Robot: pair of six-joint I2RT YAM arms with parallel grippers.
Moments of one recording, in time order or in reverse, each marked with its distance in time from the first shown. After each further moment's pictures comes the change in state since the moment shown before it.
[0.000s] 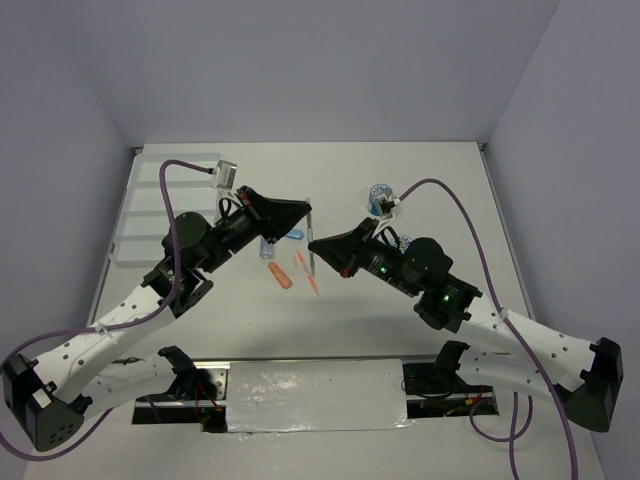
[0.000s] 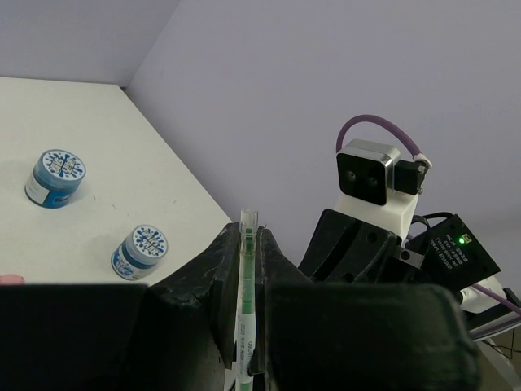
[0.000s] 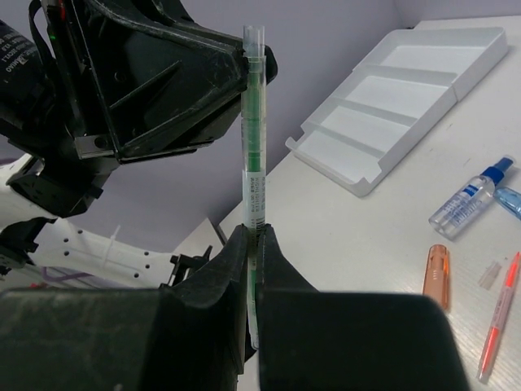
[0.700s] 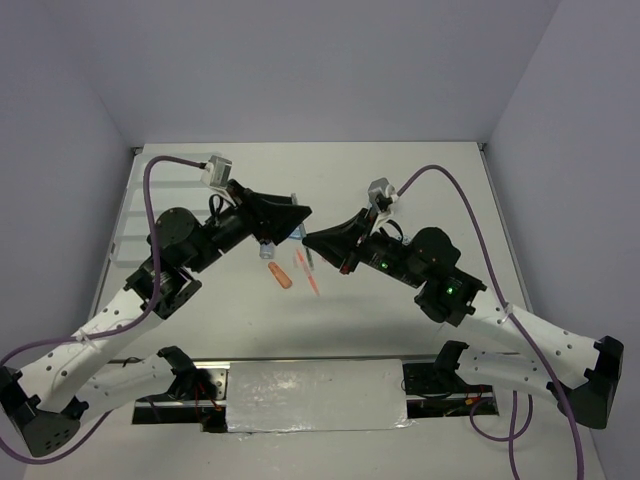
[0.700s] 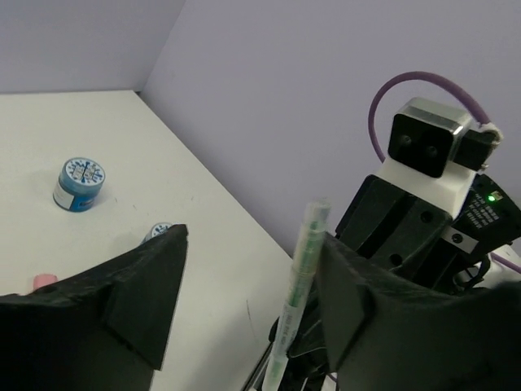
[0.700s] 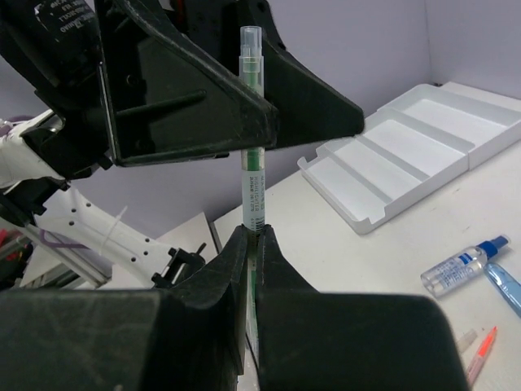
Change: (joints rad) left arm -0.001 -0.041 0.088 -0.156 0.001 0.105; right arm 0.000 0.038 0.121 -0.006 -0.137 -0.193
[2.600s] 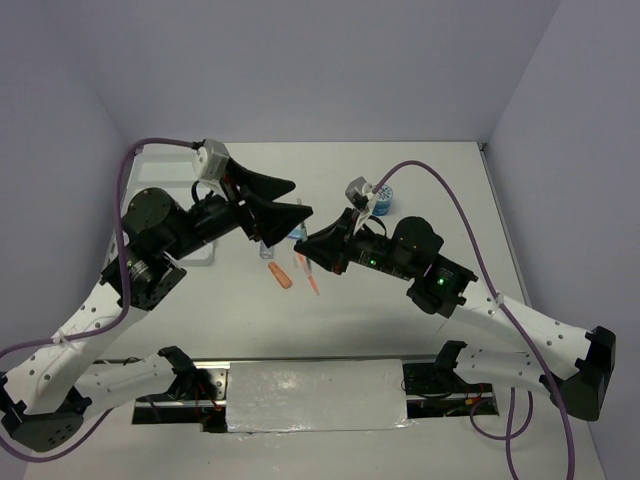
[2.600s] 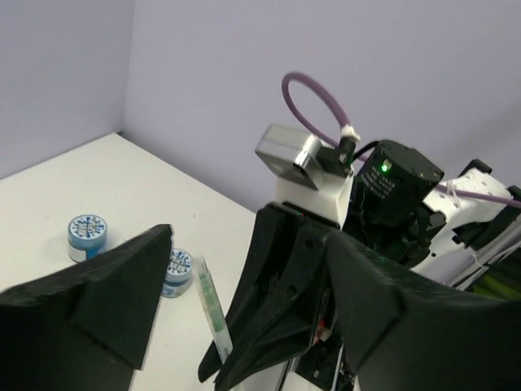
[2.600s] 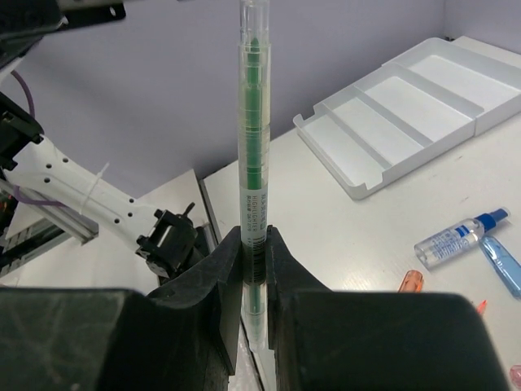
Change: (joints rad) left arm 0.000 0.031 0.238 -0.157 0.198 0.234; right arm -0.006 0.081 0.072 -0.114 -0.080 -0.070
